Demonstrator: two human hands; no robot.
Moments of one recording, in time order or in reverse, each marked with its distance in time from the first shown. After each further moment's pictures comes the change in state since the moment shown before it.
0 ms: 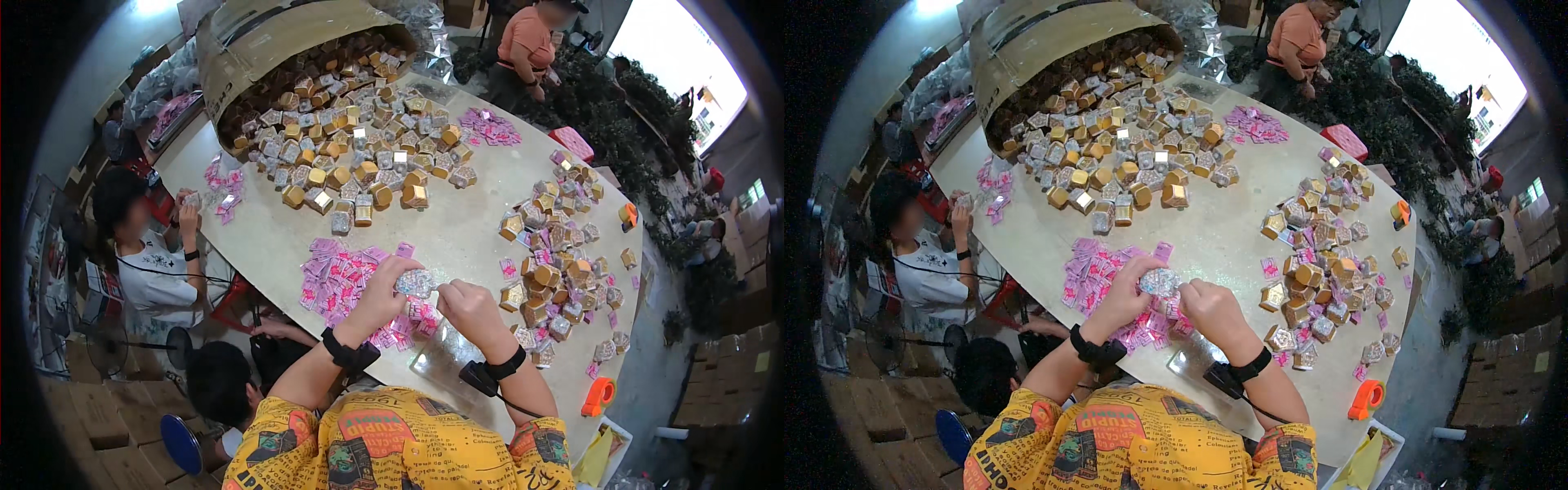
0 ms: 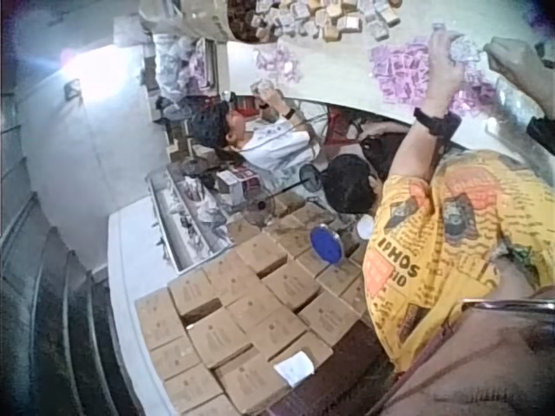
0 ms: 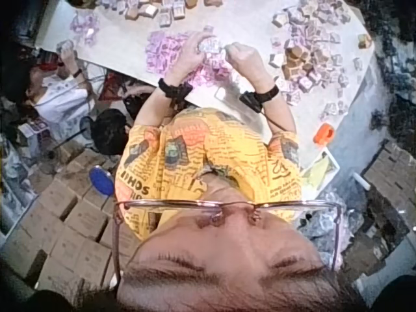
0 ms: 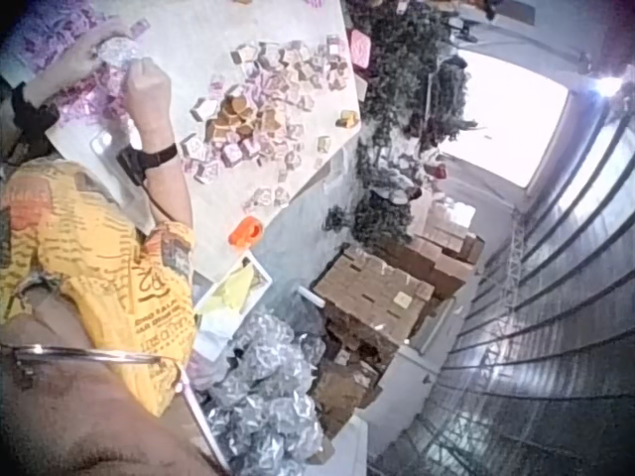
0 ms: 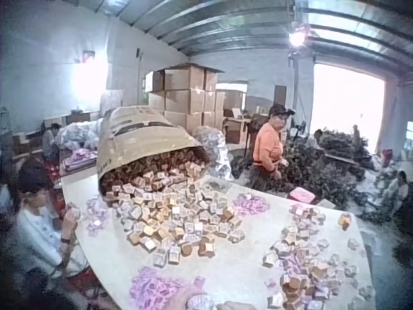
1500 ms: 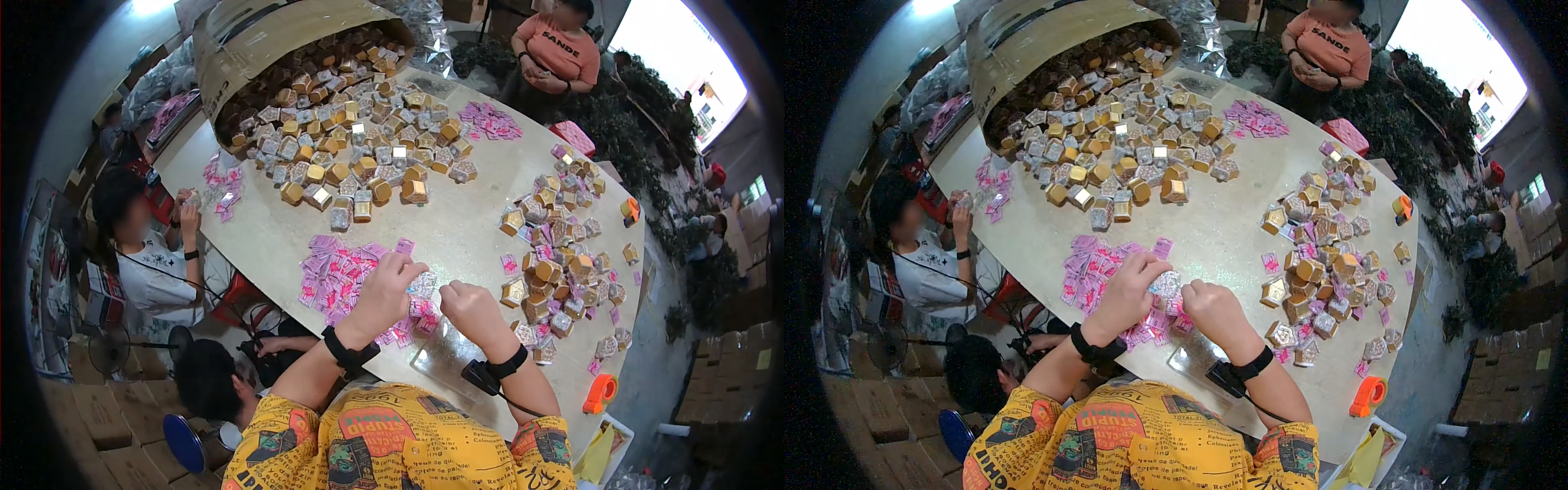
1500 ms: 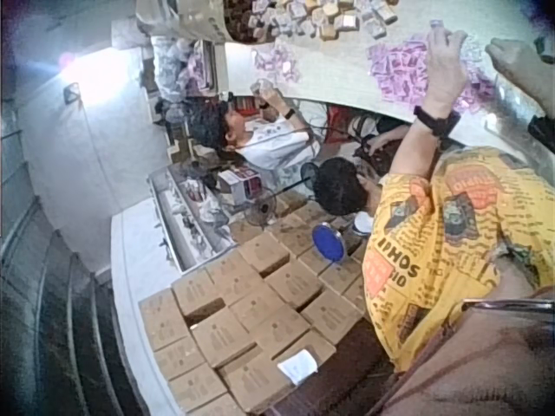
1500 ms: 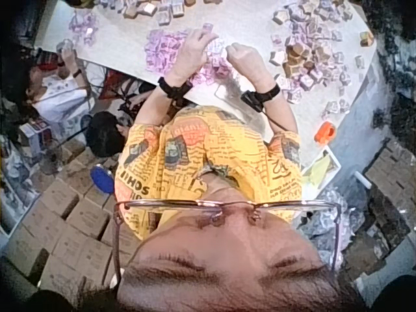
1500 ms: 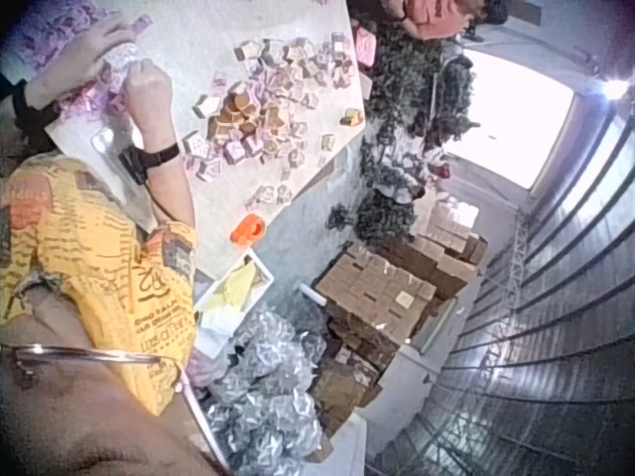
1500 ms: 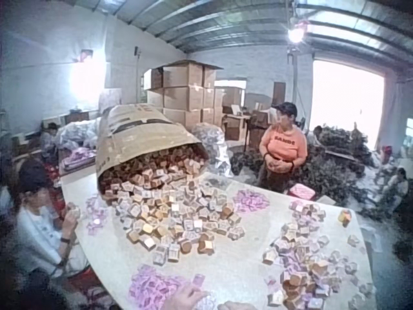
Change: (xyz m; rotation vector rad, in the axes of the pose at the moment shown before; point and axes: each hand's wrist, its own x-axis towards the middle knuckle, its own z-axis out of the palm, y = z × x) left_hand 0.002 0.027 -0.002 0.363 -0.047 0.079; right_hand -0.010 0.006 0.006 -0.124 -0.140 -0.002
